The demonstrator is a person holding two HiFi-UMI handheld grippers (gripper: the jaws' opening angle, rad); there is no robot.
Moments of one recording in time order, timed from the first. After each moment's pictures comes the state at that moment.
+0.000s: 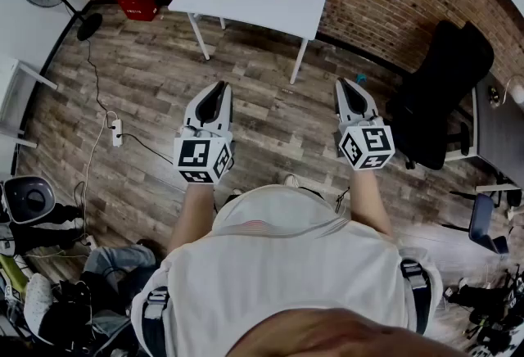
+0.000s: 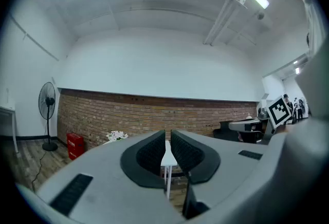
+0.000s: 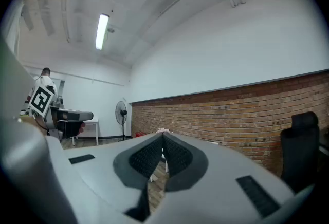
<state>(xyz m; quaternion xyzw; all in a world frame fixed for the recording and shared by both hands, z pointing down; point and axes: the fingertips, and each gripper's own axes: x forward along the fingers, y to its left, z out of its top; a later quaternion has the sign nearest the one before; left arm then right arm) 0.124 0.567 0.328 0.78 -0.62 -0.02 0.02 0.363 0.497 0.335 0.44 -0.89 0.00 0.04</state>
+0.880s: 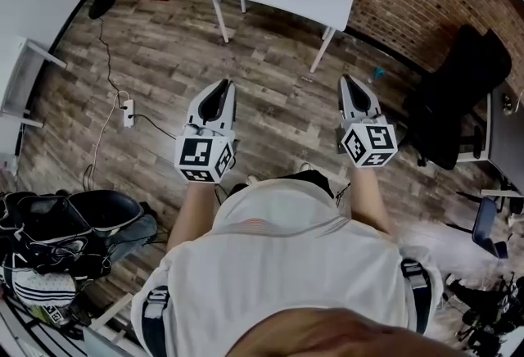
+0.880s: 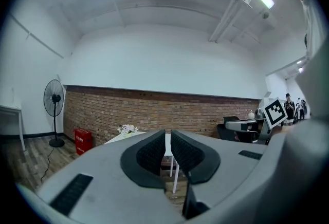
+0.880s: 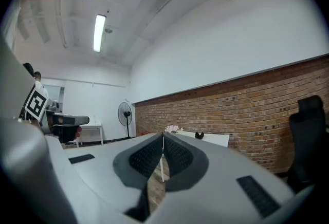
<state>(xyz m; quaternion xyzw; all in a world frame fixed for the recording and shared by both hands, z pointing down) 0.035 0.598 0.356 0.77 -0.63 -0.01 0.04 0.272 0.512 0.366 0.44 -0.90 0.04 0.03</state>
